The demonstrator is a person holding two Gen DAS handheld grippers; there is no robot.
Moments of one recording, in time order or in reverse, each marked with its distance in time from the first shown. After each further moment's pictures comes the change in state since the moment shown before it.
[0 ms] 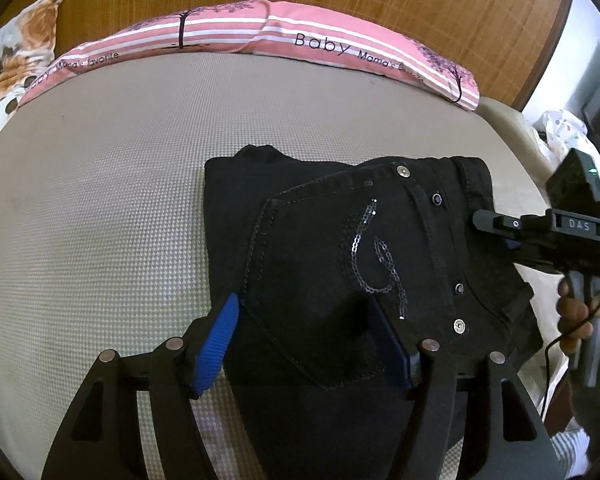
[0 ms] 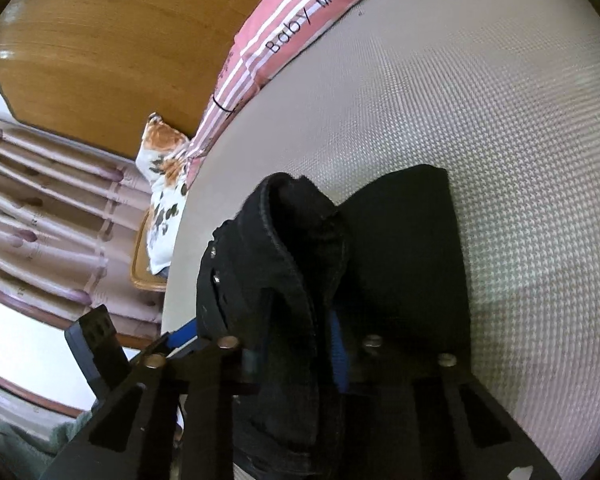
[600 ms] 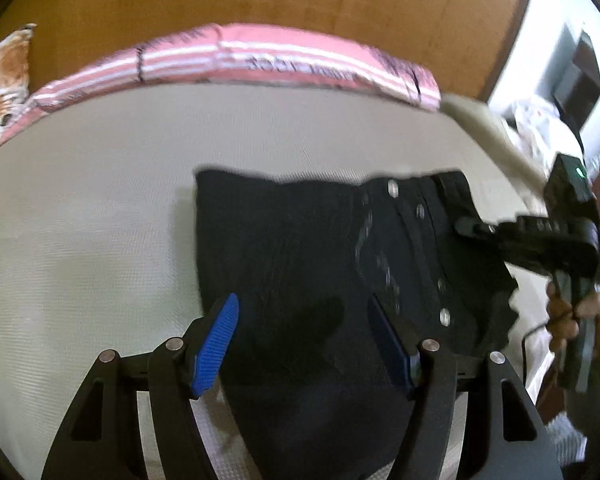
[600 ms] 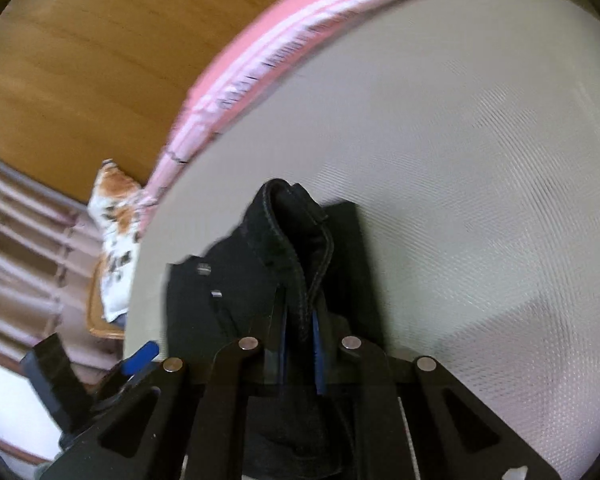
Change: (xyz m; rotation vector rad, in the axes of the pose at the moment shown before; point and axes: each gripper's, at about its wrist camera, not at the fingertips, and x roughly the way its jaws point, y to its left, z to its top) left arm -0.010 -0.035 0.004 0.115 -0.018 -0.068; right arm -0.043 -0.017 -0.014 0.114 -0.153 -0.195
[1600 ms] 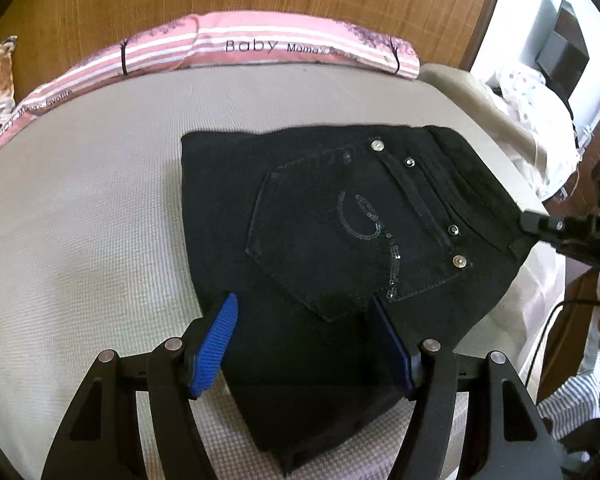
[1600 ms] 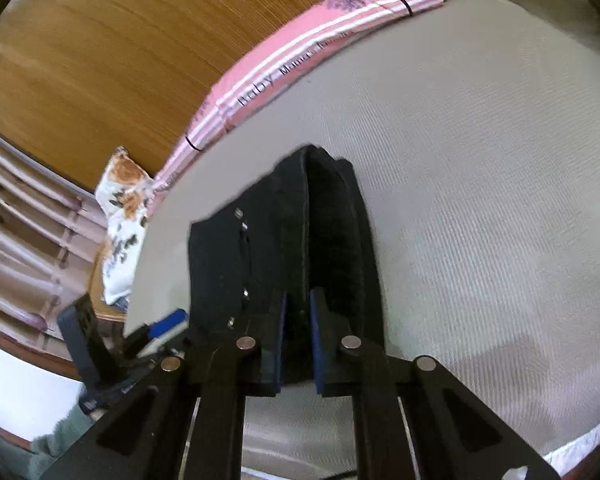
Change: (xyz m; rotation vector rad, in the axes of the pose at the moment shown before) left arm -0.013 -0.007 -0.023 0.071 0.055 -0.005; right arm -0.069 0.020 -0.067 -0.099 -0.015 -0.085
